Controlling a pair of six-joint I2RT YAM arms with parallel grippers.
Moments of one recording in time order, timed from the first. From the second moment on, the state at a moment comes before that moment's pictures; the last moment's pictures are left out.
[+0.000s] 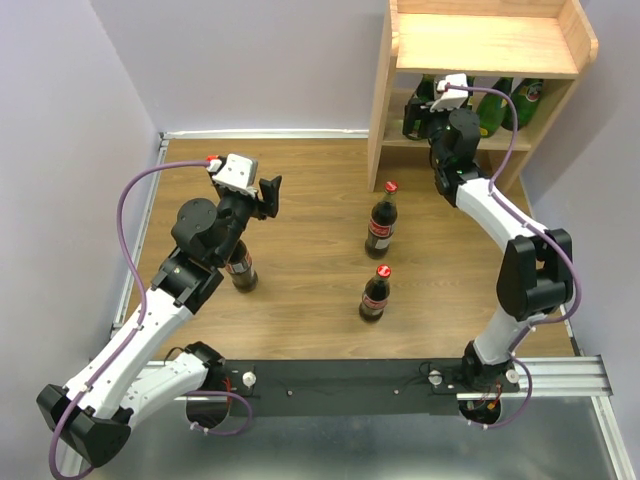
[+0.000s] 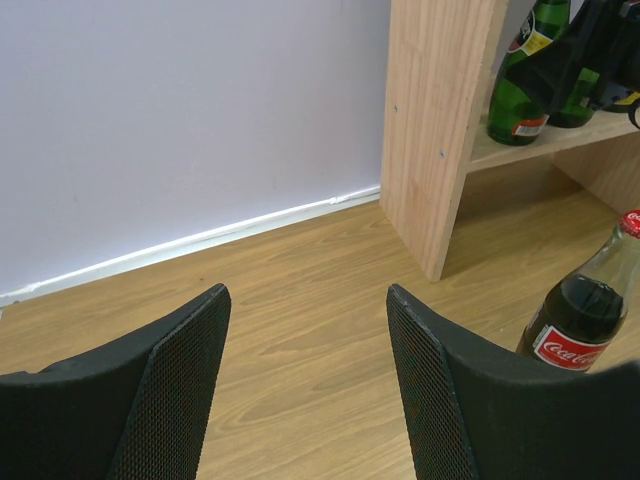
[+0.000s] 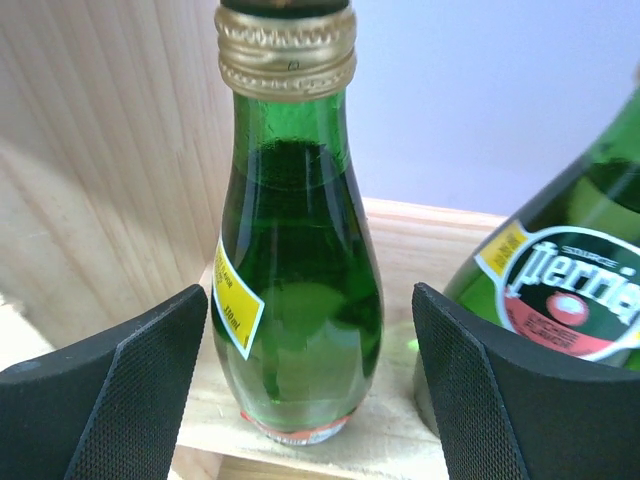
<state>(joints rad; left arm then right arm) -0.57 0.87 0.92 0.07 -0.20 0.05 0.23 1.74 1.37 0.46 0.12 -0.06</state>
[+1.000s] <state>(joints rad) -0.57 0.87 0.92 0.07 -0.16 0.04 0.23 1.44 1.17 0.44 0.08 -0.07</state>
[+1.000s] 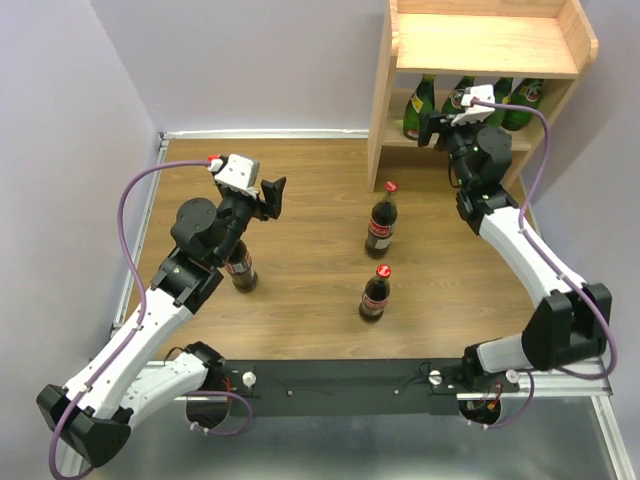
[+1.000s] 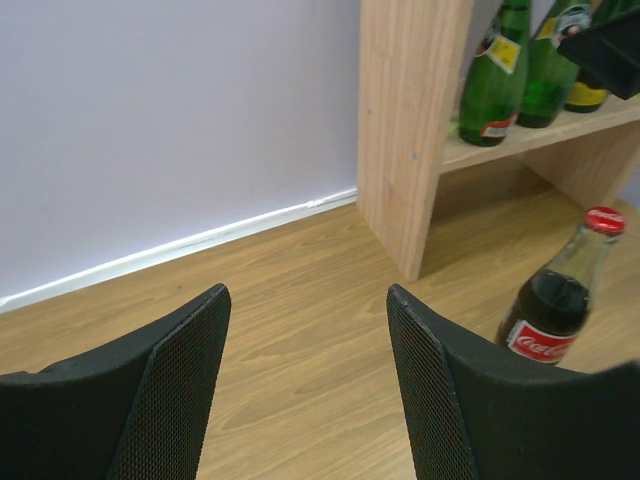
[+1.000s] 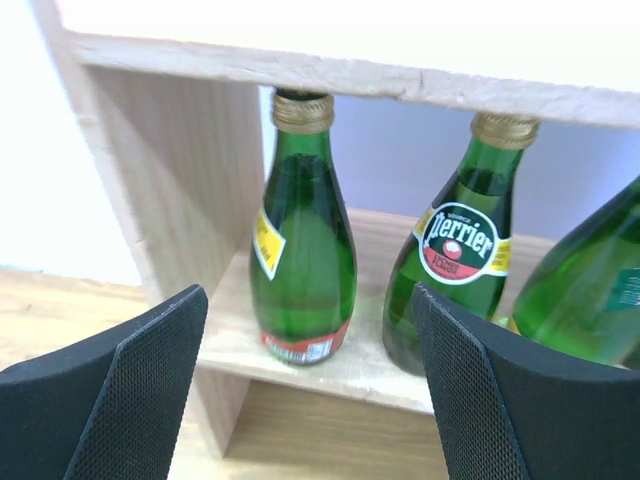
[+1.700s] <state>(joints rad) -0.61 1.12 1.15 0.03 0.36 -0.16 0.06 0.99 0.91 -0.24 -0.39 -0.37</state>
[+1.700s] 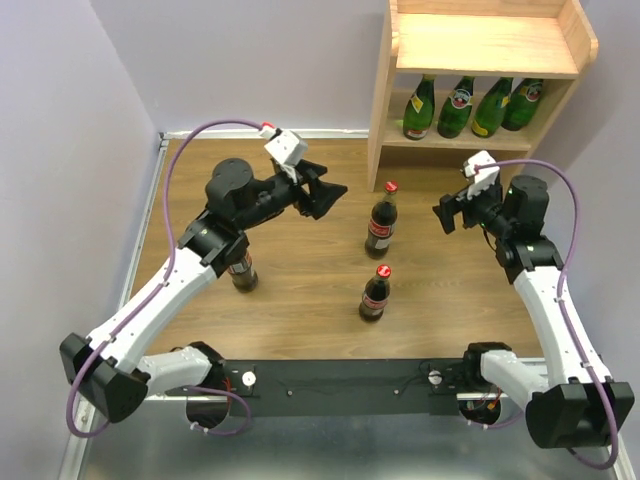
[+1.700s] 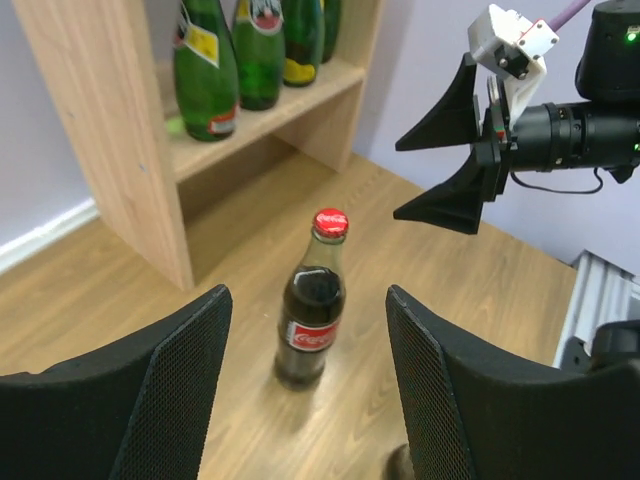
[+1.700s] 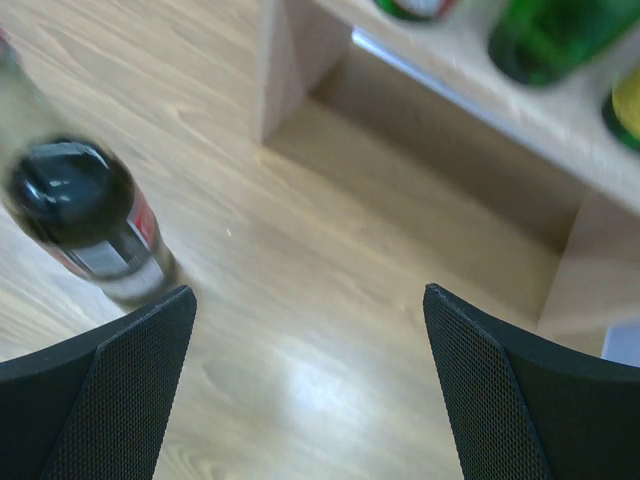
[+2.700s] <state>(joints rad) -0.92 1.69 1.67 -0.30 -0.05 -0.05 -0.06 1.01 0.81 -0.29 -0.62 -0.36</state>
